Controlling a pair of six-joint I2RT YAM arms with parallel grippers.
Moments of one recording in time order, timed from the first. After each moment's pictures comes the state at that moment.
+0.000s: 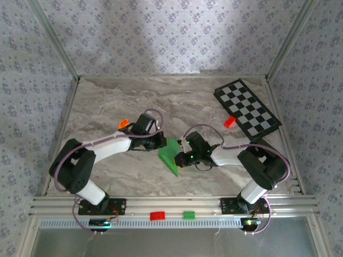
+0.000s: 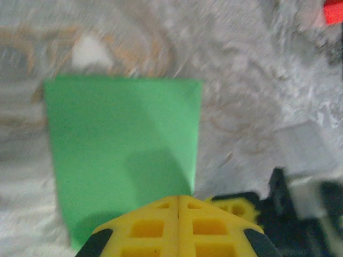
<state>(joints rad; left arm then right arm) -0.65 1.53 0.80 -0.19 0.38 -0.81 0.76 1.62 0.60 0.13 -0.44 0.53</state>
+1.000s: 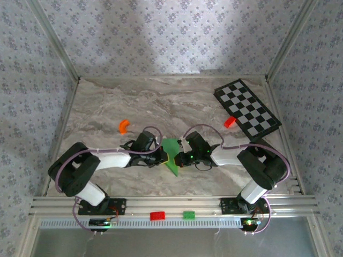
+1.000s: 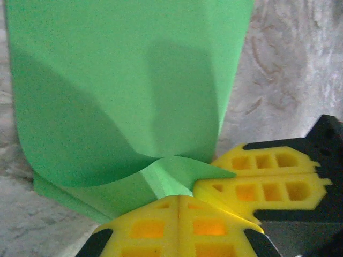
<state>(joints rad) -0.75 1.54 0.57 0.10 0.41 -1.04 0.76 1.62 0.60 0.13 -0.44 0.53</state>
